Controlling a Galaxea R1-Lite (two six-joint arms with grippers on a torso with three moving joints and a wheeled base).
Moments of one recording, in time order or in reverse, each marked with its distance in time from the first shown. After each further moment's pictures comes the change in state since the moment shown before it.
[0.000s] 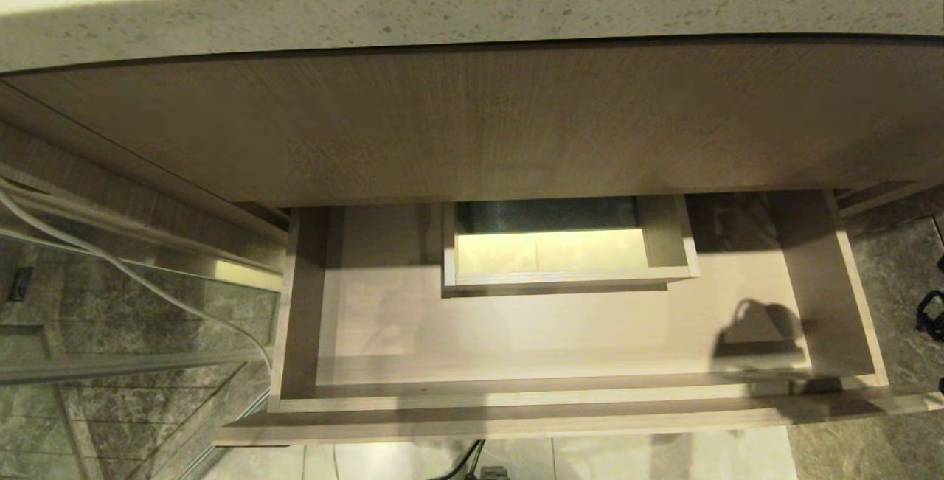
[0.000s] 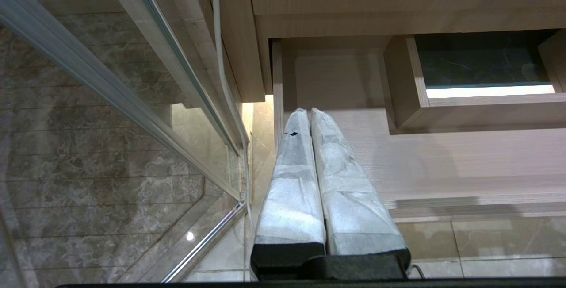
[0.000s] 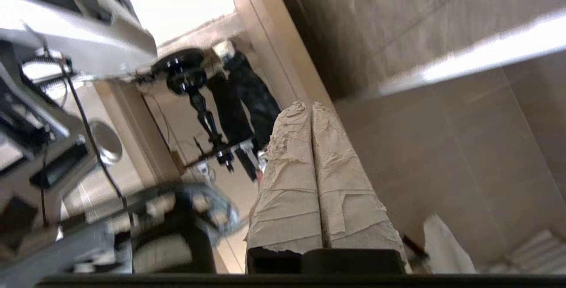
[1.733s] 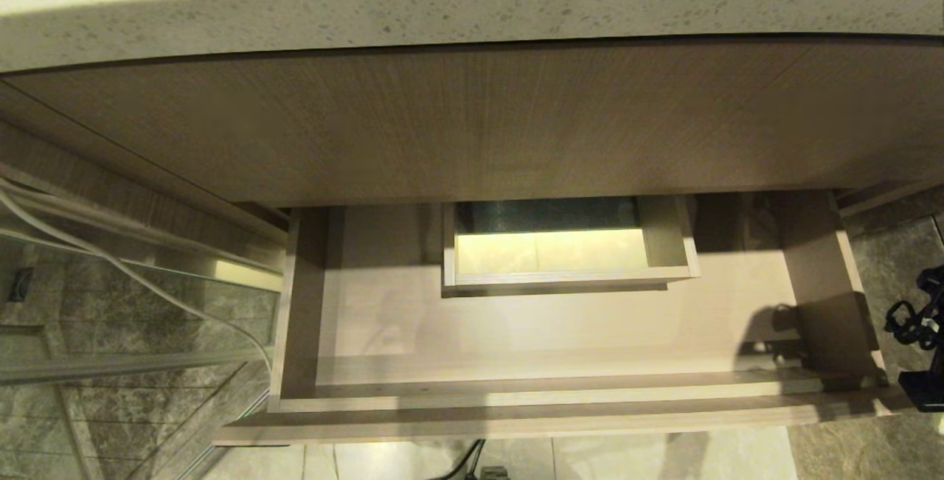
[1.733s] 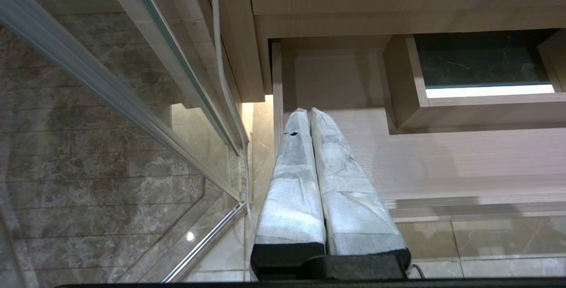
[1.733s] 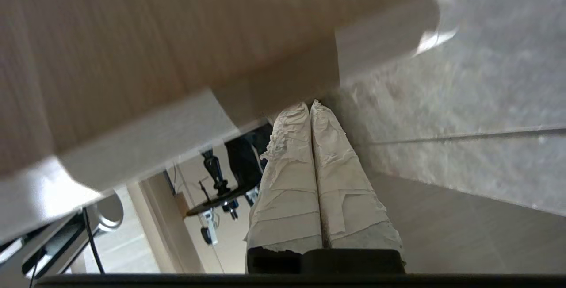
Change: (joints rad) left arm 0.000 0.000 0.000 0.000 0.000 0.000; right arm -0.089 0.310 -0.124 -0.304 0.059 -0.118
